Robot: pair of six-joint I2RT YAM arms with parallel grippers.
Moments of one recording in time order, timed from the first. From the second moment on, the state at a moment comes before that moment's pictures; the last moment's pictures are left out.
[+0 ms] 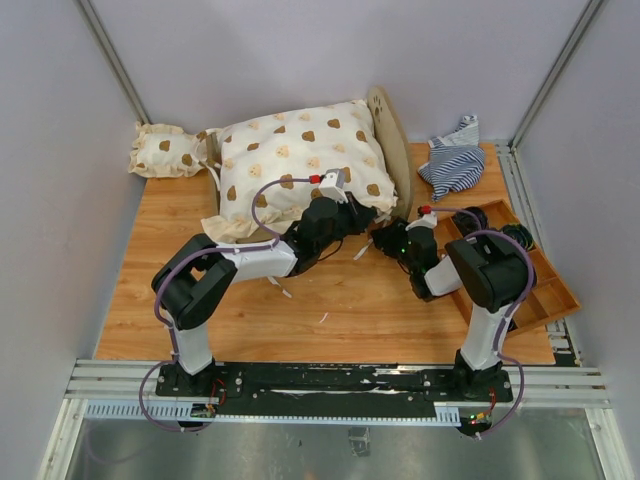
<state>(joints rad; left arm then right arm) -0.82 1.82 1.05 0.64 -0.14 -0.70 0.38 1.84 0.49 1.03 0.03 0.73</state>
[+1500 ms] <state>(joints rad) -0.86 1.59 0.83 0.45 -0.43 -0.40 0.16 1.57 0.63 0.56 0.11 0.45</state>
